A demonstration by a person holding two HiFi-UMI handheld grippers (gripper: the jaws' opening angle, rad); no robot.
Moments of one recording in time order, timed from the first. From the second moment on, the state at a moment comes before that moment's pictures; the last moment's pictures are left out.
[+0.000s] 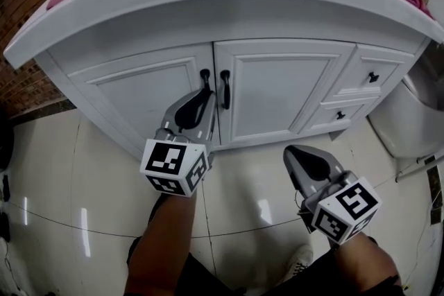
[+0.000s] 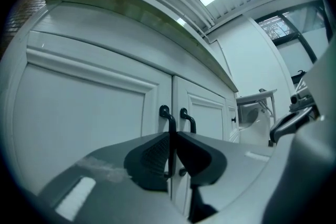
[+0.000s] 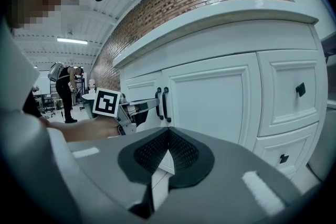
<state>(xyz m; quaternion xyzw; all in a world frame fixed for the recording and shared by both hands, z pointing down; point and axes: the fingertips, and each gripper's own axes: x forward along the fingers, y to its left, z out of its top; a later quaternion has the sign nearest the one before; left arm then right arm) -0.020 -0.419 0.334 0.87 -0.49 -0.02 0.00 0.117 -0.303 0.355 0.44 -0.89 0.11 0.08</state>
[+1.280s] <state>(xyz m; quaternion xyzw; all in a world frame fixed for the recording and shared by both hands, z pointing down) -0.030 -0.328 0.337 0.88 -0.47 0.02 0.04 0.074 -0.251 0.318 0.40 -0.91 0.08 0.07</state>
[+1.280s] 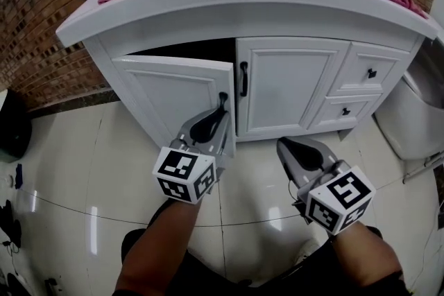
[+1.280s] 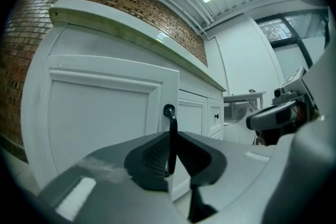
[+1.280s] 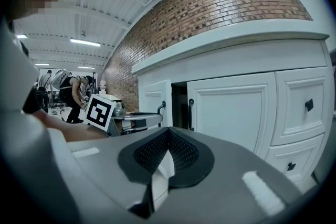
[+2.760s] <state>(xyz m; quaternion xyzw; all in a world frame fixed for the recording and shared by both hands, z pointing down) -0.261 -0.148 0.337 0.77 -0.63 0.03 0.05 -0.053 -0.083 0.291 0.31 -0.95 0.04 0.08</state>
